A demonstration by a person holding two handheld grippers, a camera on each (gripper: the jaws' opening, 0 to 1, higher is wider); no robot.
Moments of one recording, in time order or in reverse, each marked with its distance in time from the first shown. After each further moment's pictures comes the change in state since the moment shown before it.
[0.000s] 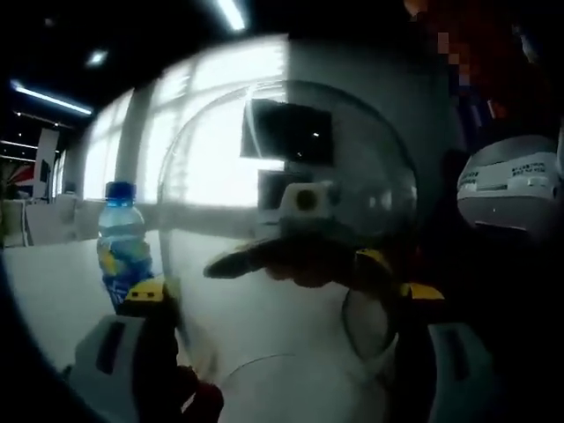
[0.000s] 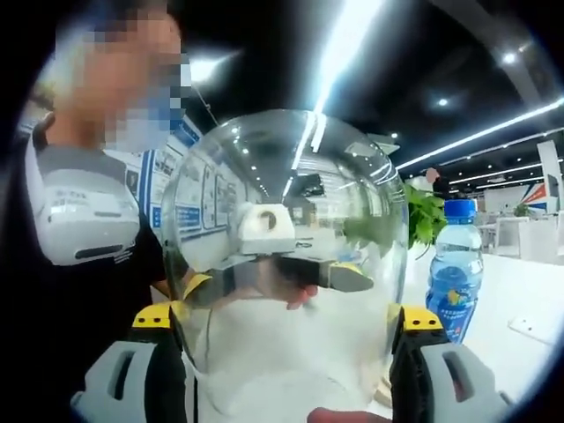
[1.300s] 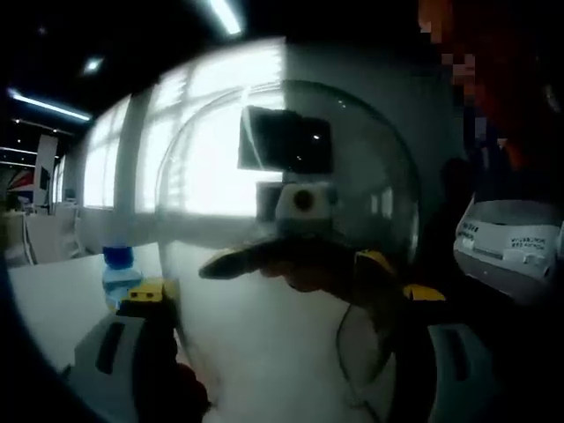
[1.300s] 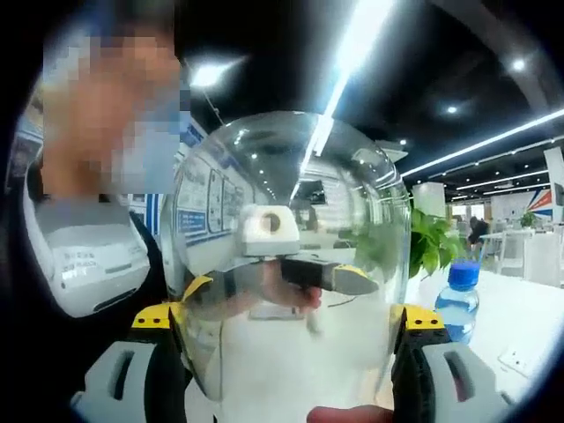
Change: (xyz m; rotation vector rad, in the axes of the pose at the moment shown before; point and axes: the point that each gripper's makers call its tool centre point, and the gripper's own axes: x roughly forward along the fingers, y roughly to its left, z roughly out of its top) left arm 0.008 -0.011 0.073 0.018 -0.006 0.004; right arm -0.003 0.011 0.076 -0.026 -0.011 0.033
